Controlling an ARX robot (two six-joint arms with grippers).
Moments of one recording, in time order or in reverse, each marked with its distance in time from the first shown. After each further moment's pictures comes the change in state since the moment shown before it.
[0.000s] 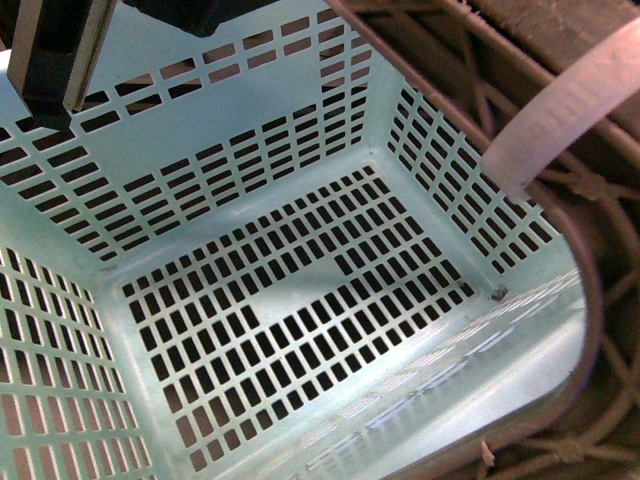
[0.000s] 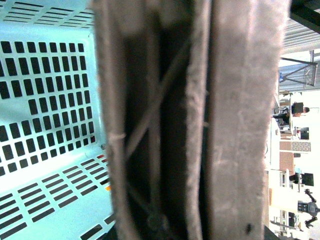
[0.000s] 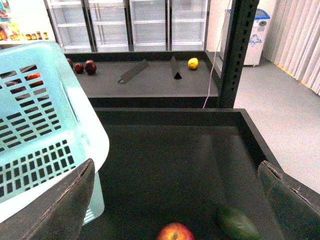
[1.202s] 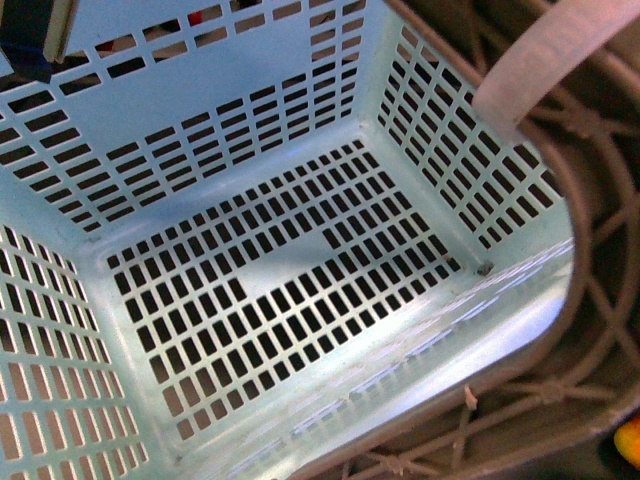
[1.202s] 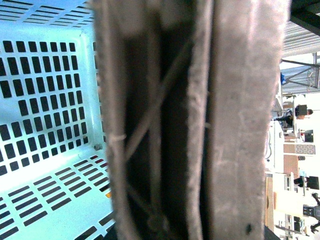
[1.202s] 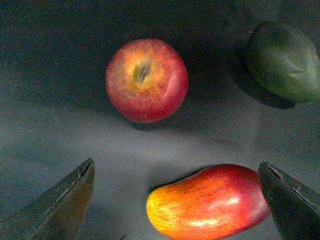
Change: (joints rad) left arm -0.001 0.000 0.002 -0.001 -0.009 0.012; right arm -0.244 1.981 0.405 0.666 -0.176 -0.399
